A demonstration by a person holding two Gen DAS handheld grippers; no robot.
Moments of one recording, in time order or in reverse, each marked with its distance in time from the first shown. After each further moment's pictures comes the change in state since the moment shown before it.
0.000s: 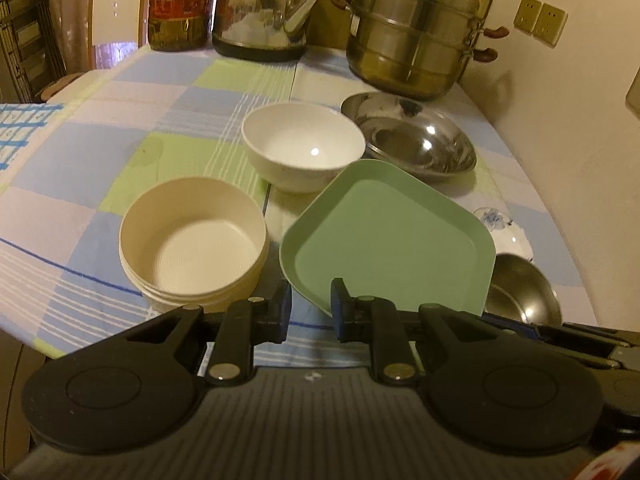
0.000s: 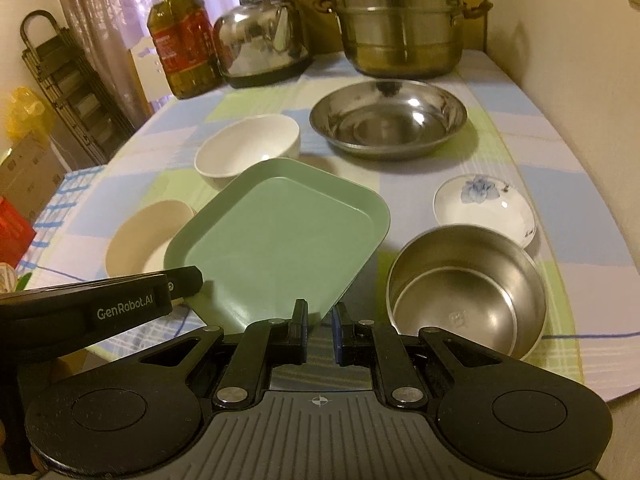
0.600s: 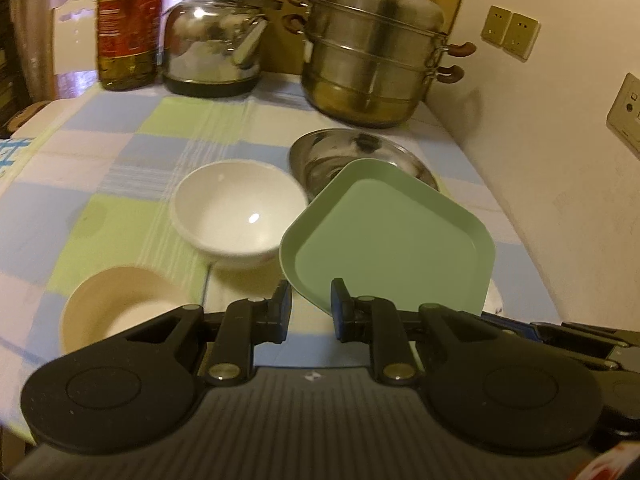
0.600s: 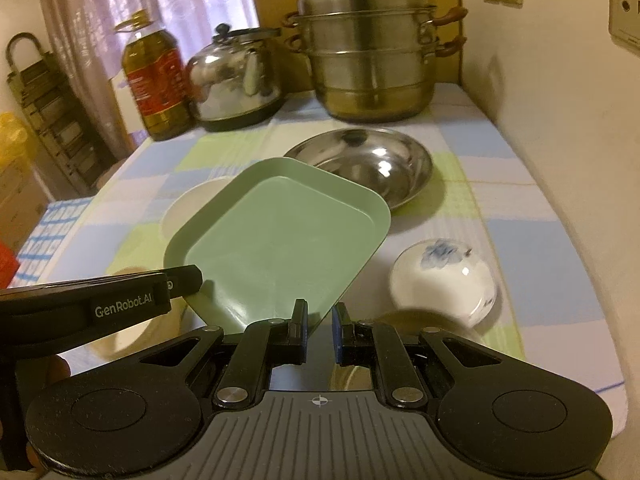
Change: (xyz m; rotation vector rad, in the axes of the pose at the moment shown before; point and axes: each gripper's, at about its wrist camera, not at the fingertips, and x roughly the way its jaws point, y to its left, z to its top) left arm 0.031 -0.034 0.061 0.069 -0.030 -0.093; right arm 0.001 -0.029 0.050 0.033 -0.072 -0.071
